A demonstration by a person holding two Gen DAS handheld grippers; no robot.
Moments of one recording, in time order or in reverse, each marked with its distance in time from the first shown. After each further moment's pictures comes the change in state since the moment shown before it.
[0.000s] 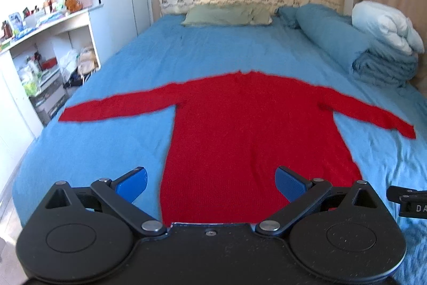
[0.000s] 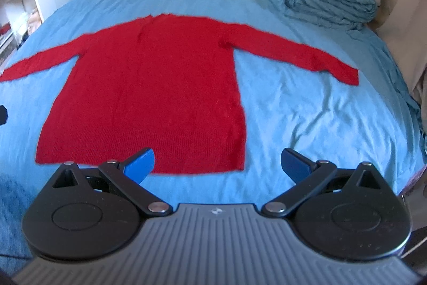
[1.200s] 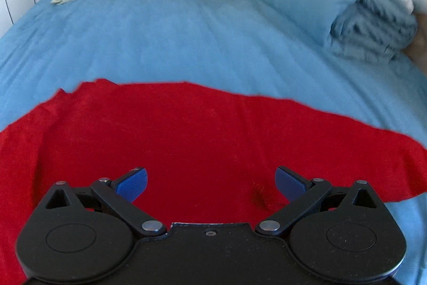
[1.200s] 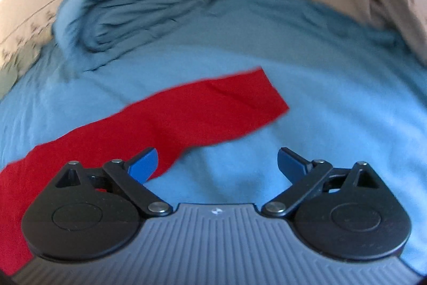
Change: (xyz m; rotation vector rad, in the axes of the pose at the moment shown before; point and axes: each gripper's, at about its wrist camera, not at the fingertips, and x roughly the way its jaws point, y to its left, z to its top) left arm 0.418 -0.270 0.154 0.182 0.220 -0.275; right arm 0.322 -0.297 0.096 0.737 -0.131 -0.332
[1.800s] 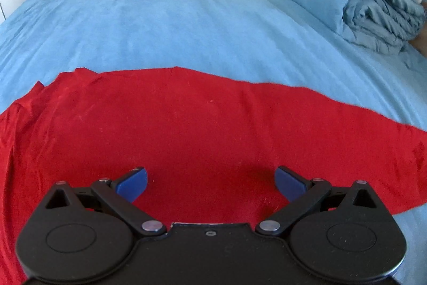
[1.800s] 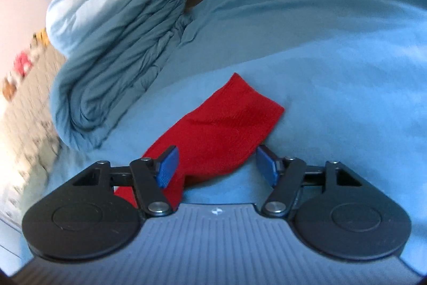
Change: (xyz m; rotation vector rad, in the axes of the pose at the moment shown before) left arm 0.040 0.001 0.001 0.019 0.023 0.001; right arm 0.037 -0.052 -0.006 0.441 -0.104 0.175
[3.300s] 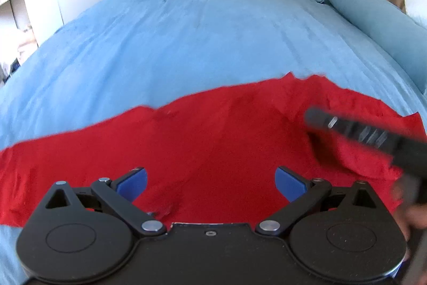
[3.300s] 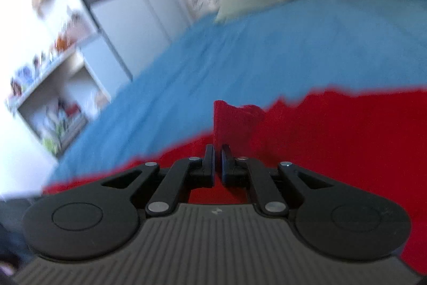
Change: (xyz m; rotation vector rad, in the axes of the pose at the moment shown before) left arm -0.129 0.316 -0.092 -0.234 -0.078 0.169; right arm -0.067 0.392 -0.391 -0.865 0.554 0.788
